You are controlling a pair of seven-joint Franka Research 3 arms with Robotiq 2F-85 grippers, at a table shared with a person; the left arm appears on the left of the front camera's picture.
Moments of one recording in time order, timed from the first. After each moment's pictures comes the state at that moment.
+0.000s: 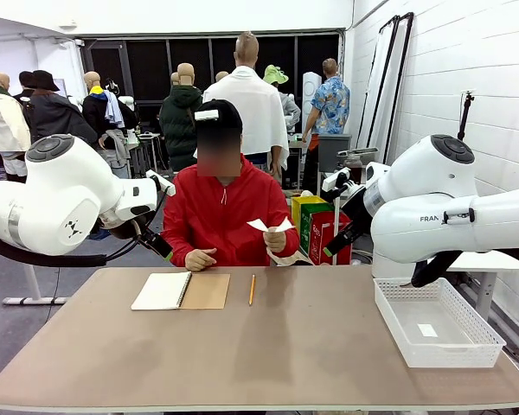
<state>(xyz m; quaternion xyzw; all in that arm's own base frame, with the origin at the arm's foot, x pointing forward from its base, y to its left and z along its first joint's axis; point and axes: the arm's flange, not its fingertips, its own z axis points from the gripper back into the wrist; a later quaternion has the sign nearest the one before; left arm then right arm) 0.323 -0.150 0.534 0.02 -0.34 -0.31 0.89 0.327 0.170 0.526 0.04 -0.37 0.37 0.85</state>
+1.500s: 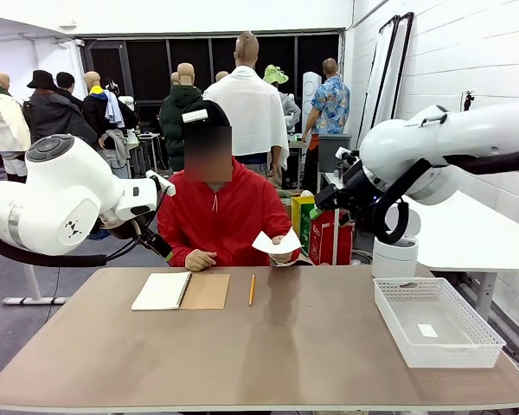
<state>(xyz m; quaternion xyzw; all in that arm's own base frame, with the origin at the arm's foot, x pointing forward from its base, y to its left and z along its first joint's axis) 0.323 -0.150 0.533 0.02 -0.34 -0.31 0.89 0.417 0.158 0.559 0.26 -0.26 0.13 0.92</state>
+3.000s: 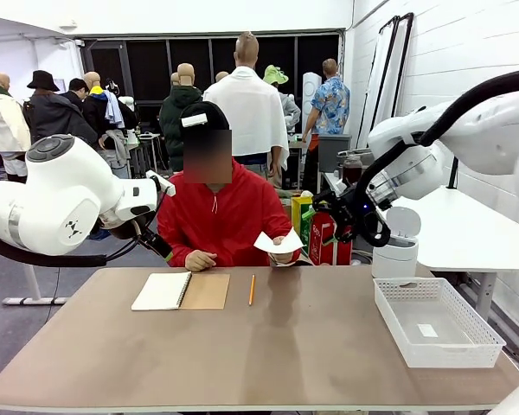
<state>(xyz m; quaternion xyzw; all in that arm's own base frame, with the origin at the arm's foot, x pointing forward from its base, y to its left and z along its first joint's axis) 0.323 -0.150 0.533 0.02 -0.34 -0.31 0.89 0.528 0.141 0.482 0.46 -0.01 0.00 0.89</state>
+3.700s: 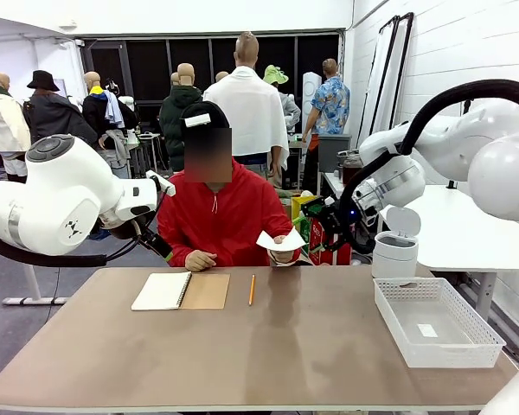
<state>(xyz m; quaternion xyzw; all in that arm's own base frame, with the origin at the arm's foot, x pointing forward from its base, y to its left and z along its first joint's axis) 0.323 -0.150 0.533 0.02 -0.34 -0.31 0.89 0.564 0.164 0.450 0.50 0.10 -0.04 0.86</state>
